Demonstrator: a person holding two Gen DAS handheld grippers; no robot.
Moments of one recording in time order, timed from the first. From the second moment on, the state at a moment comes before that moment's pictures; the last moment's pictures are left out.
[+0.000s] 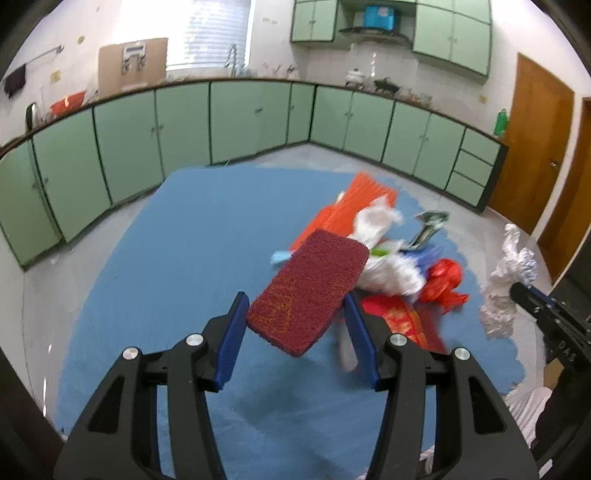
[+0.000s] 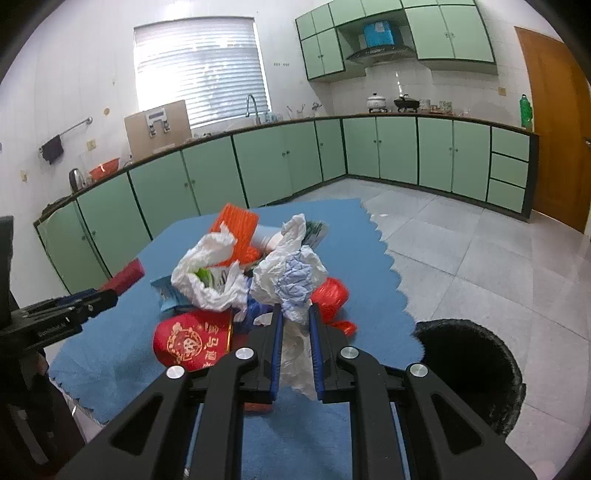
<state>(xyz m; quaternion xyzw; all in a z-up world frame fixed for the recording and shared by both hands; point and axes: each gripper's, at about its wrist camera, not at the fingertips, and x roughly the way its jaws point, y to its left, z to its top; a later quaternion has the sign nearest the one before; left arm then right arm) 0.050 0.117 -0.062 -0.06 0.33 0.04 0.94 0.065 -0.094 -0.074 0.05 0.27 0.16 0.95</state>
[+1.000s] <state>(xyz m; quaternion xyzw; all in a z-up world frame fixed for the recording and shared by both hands) 0.202 -0.174 -0.125 0.02 0.35 -0.22 0.91 0.112 -0.319 -0.131 0.10 0.30 -0.06 0.95</state>
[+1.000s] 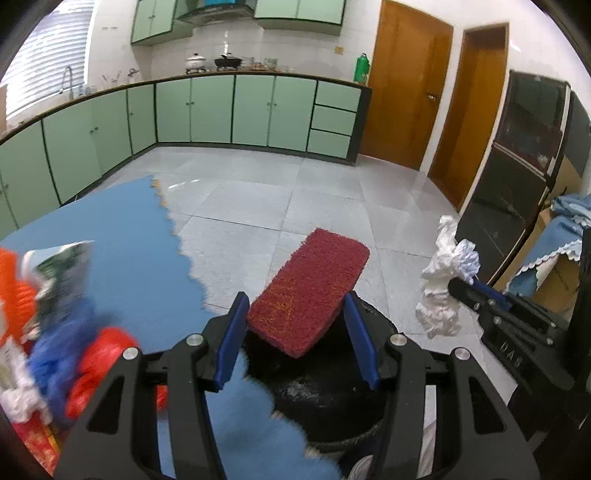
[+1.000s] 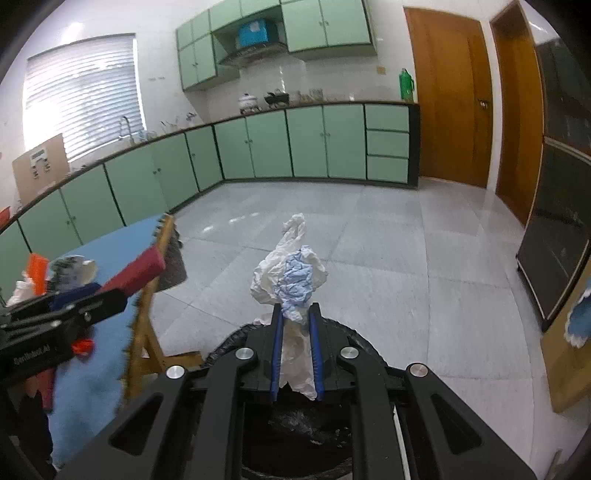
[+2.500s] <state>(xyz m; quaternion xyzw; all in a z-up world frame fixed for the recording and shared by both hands) 0.104 0.064 -0.065 -0.02 0.29 0.02 0.96 0.112 -0.113 -0.105 0.07 0.26 0.10 0.96</state>
